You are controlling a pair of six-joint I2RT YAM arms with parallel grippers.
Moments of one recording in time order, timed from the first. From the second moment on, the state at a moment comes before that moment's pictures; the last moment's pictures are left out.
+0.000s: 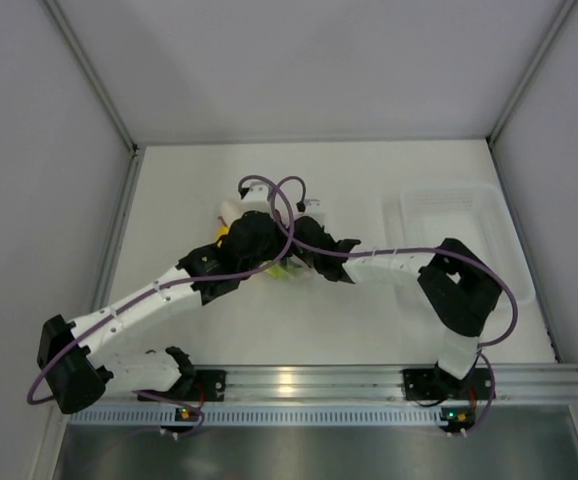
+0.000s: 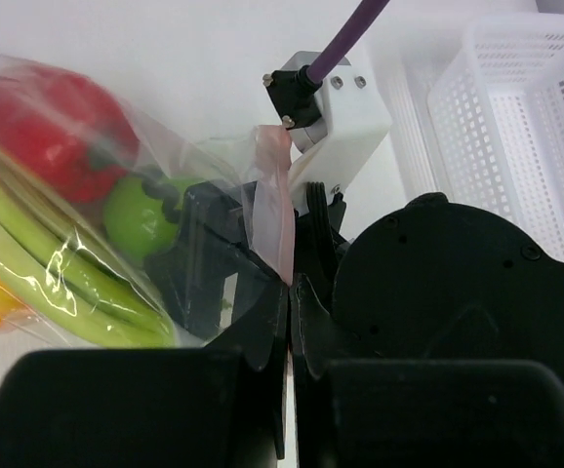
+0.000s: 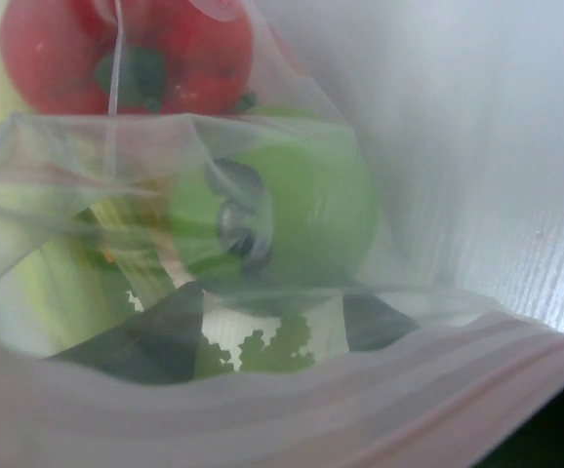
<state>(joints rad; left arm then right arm) -0.87 1.18 0.99 -0.28 -0.37 -0.65 0.91 1.81 1.12 -0.01 0.29 0.69</state>
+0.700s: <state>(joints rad) -0.89 1.18 1.06 -0.15 -0.22 -0.92 0.78 1.42 1.03 -0.32 0.38 0.49</state>
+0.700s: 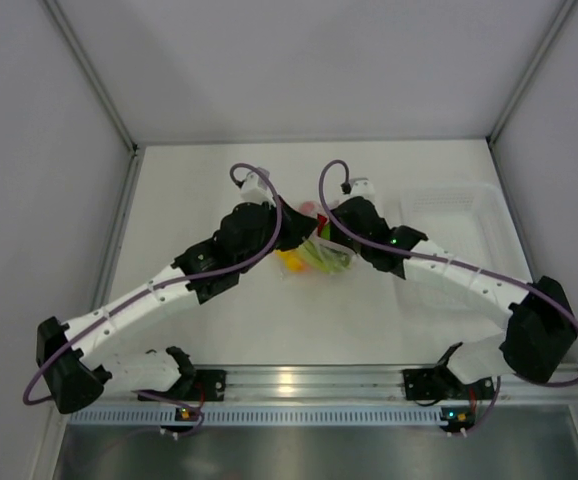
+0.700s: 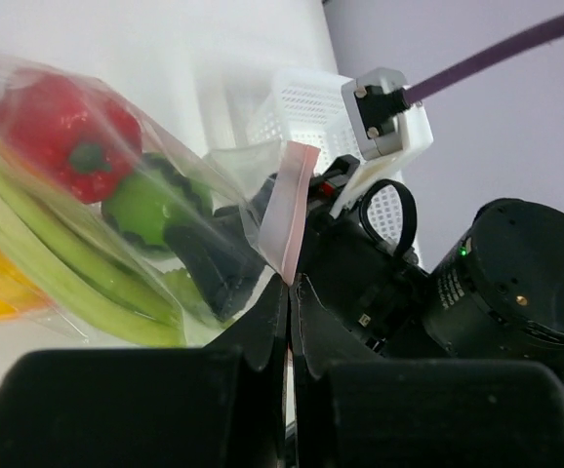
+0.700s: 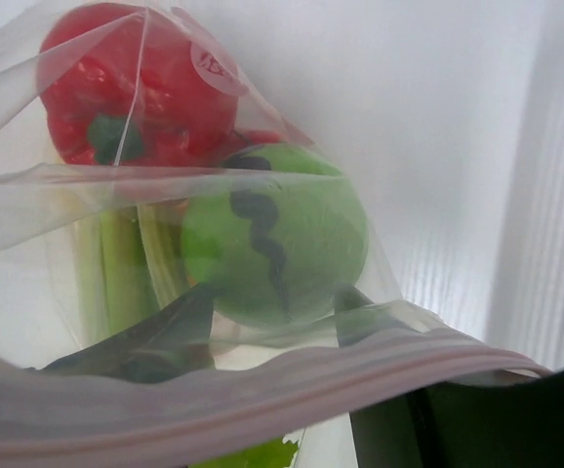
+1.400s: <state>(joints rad) -0.88 1.07 0.84 -0.08 -0.35 -1.12 0.78 1.55 1.25 -0.59 0.29 0.31</state>
